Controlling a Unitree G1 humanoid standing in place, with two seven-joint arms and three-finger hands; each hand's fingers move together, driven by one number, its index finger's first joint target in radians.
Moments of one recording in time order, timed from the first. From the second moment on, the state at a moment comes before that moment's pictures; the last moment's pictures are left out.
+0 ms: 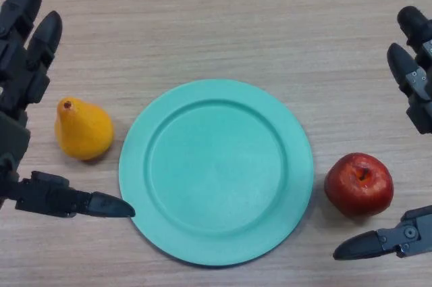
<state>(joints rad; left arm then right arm) 0.08 0.22 0.28 -0.72 -0.25 0.18 -0.27 0.21 -0.19 -0.08 -0.91 0.05 0.26 0.22</state>
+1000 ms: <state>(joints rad) 0.15 0.20 0.24 -0.58 -0.21 0.03 -0.26 0.14 -0.19 -0.14 -0.26 0.01 -0.15 0.25</state>
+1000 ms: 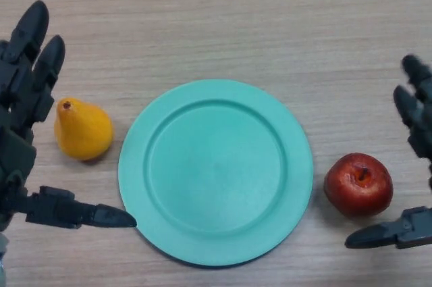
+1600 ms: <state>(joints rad) 0.15 0.18 0.20 -0.57 -0.16 0.03 -0.24 -0.02 -0.30 -0.08 0.30 -0.43 -0.48 -0.03</state>
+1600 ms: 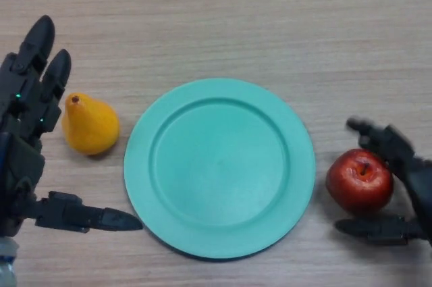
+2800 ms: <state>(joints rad) 0.22 0.17 0.25 -0.56 -0.22 -0.01 -0.22 -0.15 -0.19 0.44 0.00 -0.39 0.16 -0.12</state>
